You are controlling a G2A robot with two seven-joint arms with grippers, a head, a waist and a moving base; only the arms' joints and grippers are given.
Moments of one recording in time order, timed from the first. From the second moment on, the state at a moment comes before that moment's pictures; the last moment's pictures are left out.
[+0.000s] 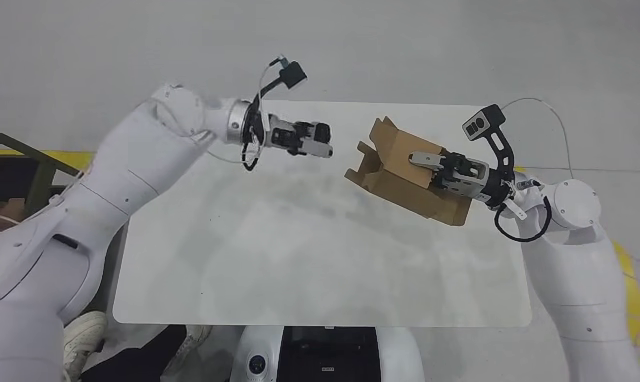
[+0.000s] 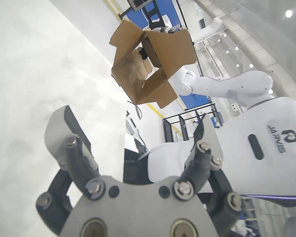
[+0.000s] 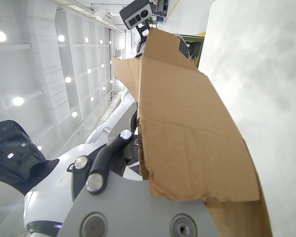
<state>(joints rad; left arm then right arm) 0.38 -0.95 -0.48 -1.19 -0.63 -0.73 -1.09 -1.17 -1.07 1.41 -1.61 0.60 -0.03 1.13</state>
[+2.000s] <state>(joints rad) 0.61 -0.93 -0.65 -1.33 0.34 -1.01 -0.22 -1.17 -1.07 1.41 -1.61 0.60 -0.03 1.13</state>
